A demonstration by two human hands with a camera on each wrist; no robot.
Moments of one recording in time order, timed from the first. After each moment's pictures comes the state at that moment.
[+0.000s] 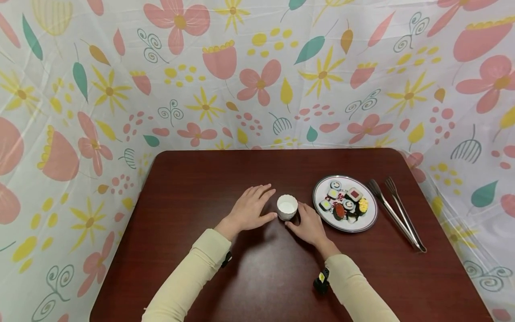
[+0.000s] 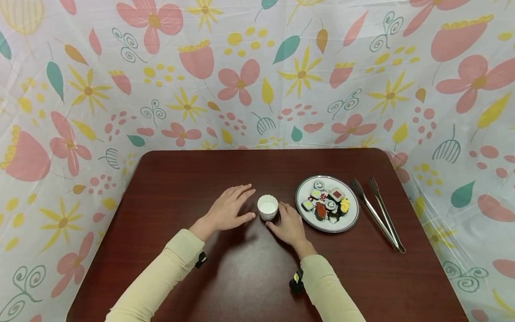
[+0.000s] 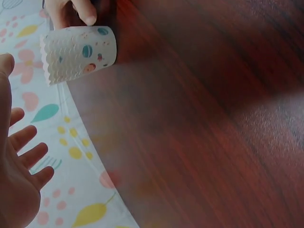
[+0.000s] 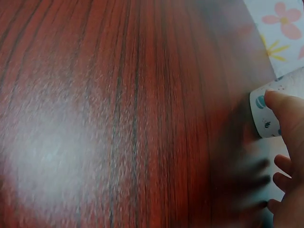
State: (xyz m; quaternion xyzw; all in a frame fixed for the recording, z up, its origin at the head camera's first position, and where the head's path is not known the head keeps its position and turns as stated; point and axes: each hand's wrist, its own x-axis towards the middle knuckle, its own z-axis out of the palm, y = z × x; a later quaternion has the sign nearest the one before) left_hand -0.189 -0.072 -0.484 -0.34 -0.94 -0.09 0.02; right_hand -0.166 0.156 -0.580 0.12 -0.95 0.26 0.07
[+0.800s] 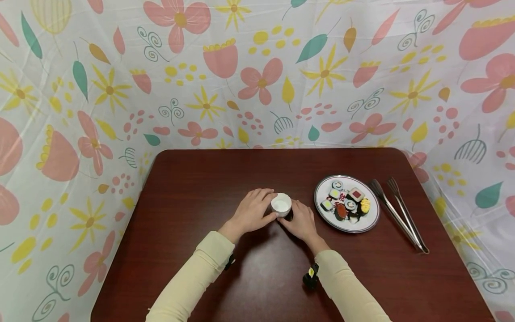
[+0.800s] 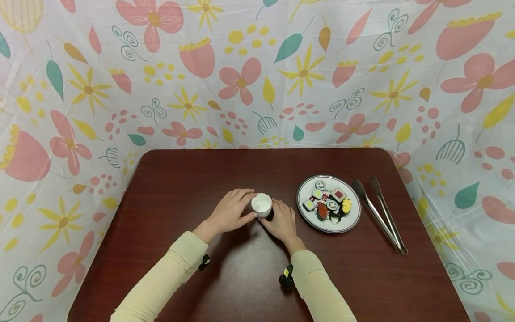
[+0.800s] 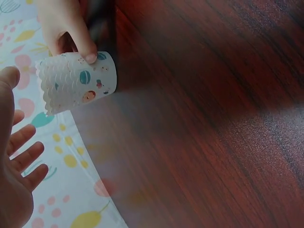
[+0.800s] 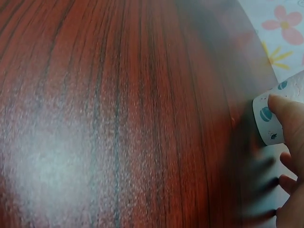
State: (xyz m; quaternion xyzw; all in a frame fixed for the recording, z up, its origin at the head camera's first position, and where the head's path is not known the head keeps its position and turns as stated) left_hand -0.190 -0.065 -0.500 -0.35 -0.92 -0.10 0.10; right_hand -0.179 0.130 -0.580 0.10 -0.96 0.27 0.06
